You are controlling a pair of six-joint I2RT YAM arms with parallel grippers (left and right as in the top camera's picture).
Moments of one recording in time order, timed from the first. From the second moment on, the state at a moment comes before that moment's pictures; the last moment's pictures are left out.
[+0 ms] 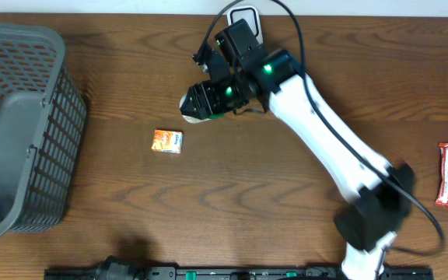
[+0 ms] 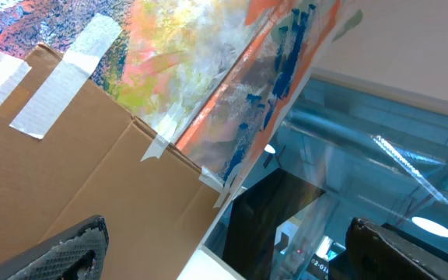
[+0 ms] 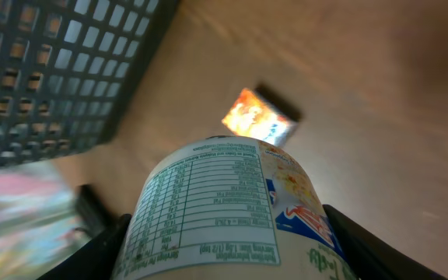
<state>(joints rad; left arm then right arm) -0.25 0.05 1.39 -0.42 -0.82 0.04 0.63 1.93 1.92 -1.00 -0.45 0.28</state>
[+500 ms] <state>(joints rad) -0.25 0.05 1.39 -0.42 -0.82 0.04 0.79 1.86 1.80 -0.79 0.32 0.32</state>
